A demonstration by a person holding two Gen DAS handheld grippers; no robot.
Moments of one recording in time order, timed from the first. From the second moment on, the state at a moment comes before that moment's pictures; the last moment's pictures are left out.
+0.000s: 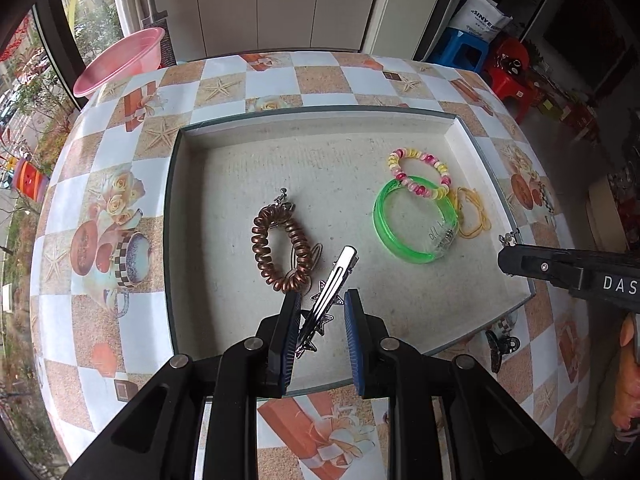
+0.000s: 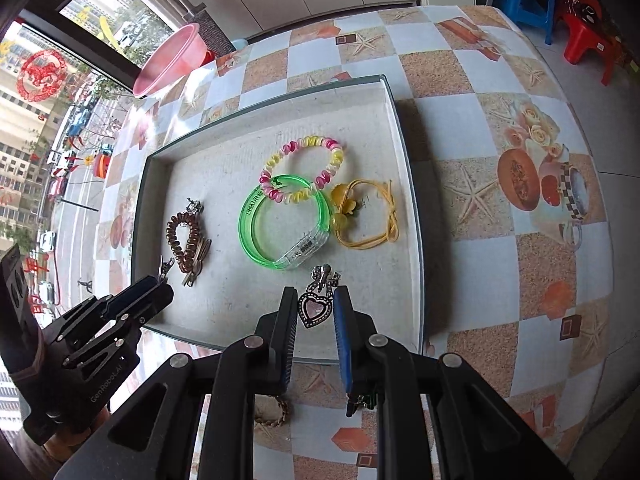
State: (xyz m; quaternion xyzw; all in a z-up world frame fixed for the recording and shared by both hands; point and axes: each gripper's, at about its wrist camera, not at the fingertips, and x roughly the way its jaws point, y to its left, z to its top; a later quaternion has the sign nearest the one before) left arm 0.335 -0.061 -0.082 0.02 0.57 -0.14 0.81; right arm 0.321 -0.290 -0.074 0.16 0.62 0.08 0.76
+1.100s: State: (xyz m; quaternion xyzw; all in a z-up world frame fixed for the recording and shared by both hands) left arm 0.358 -0.092 -0.113 0.08 0.57 -0.09 0.81; right arm 0.354 -0.287 -0.118 0.14 0.64 0.08 0.75
